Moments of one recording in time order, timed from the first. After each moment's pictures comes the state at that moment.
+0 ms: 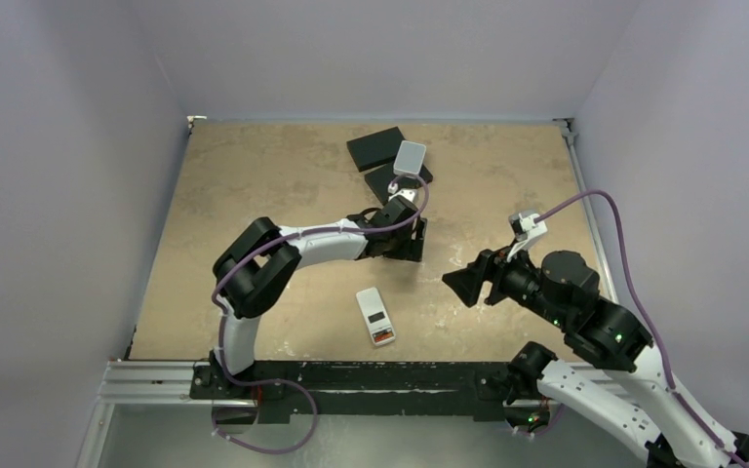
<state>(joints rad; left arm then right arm) -0.86 1.99 1.31 -0.21 -0.12 -0.61 0.75 0.51 0.88 -0.69 0.02 0.49</state>
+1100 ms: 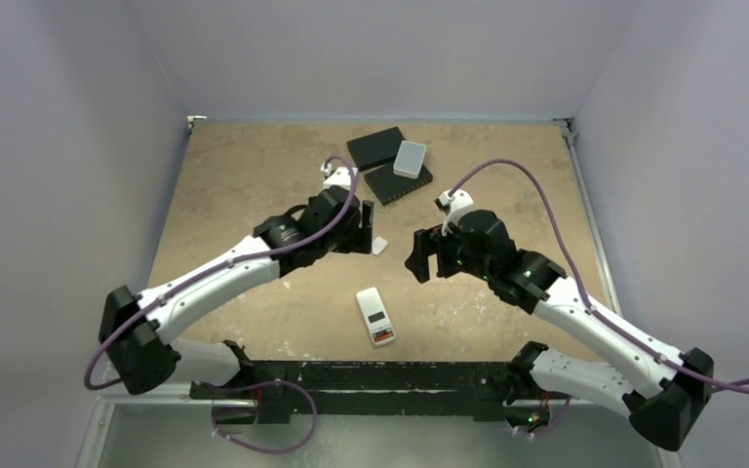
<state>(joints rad) -0.84 1.37 1.15 -0.55 -0.32 -0.57 0.75 0.94 0.86 -0.49 0.04 0.36</state>
